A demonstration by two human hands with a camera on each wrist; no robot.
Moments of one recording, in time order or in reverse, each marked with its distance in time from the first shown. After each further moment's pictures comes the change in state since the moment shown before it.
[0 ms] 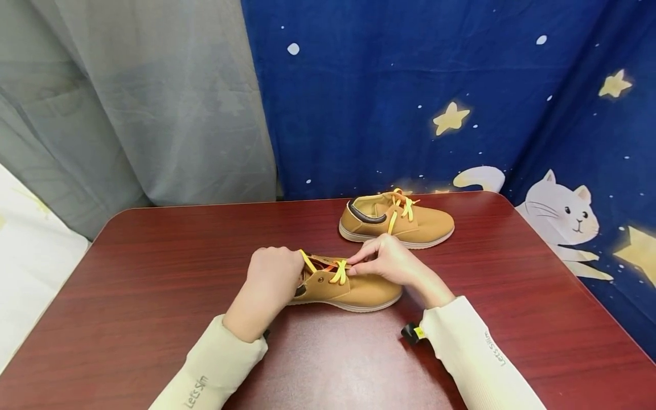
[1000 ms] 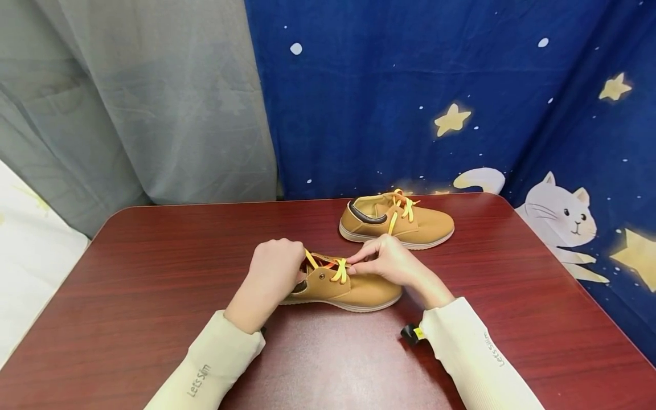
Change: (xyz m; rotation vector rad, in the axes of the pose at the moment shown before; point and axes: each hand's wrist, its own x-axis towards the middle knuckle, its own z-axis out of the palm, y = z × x) left_hand 0.008 -0.008 0.013 -0.061 0.192 0.054; right_hand -0.001 -0.003 0.000 0.003 0.007 0.011
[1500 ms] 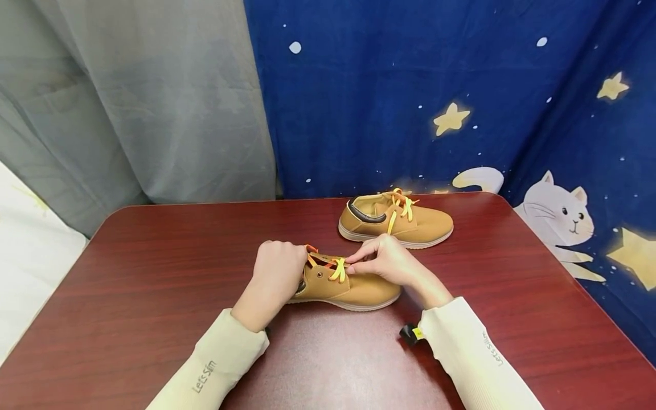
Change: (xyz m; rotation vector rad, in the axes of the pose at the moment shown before) left_hand 0.000 0.005 0.008 0.172 -0.004 0.011; right_hand -0.001 -0.004 0.000 -0.015 -0.006 -0.009
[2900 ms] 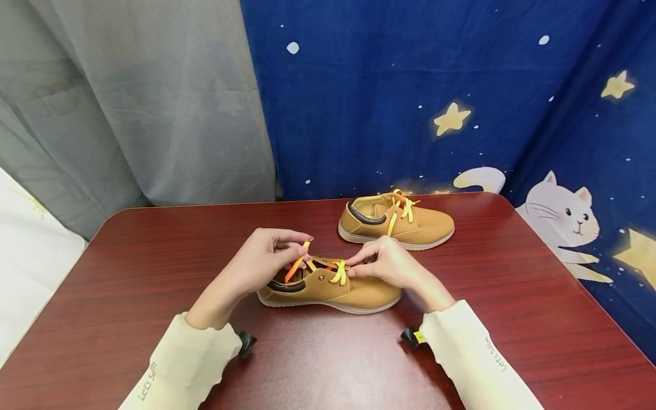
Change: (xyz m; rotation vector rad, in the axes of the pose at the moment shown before) left_hand 0.005 -0.045 -0.022 -1.368 -0.318 -0.209; right_hand -0.002 0.004 -0.001 0.029 0.005 -0.009
